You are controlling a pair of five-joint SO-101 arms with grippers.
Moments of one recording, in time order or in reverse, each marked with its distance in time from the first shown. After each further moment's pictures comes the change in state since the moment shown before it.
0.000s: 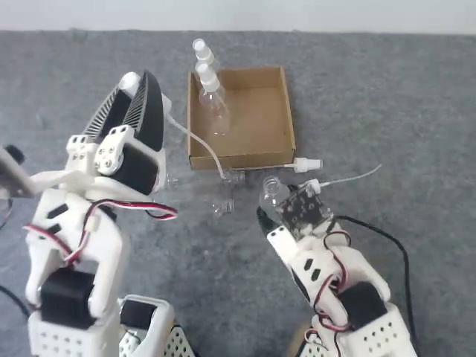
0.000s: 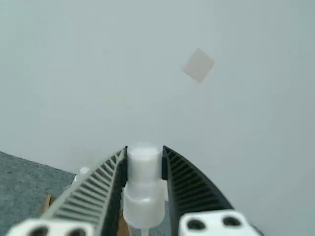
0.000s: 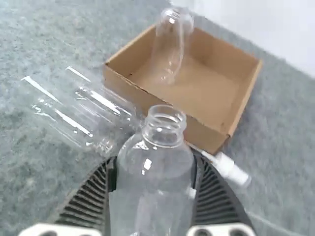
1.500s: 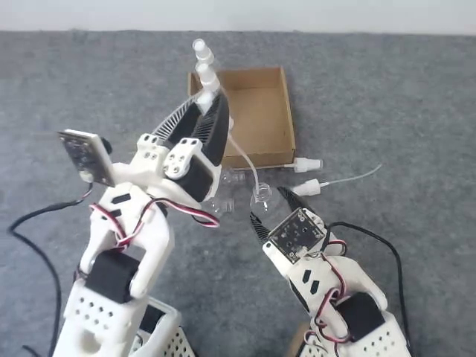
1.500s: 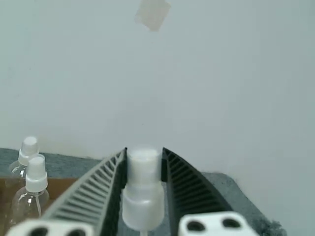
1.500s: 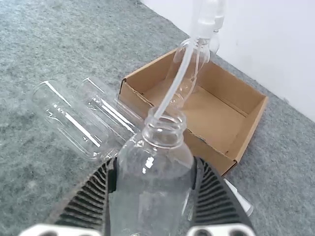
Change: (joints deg) left arm 13.8 -0.2 17.7 -15.6 -4.6; right arm -2.5 -10.8 6.2 -0.4 4.2
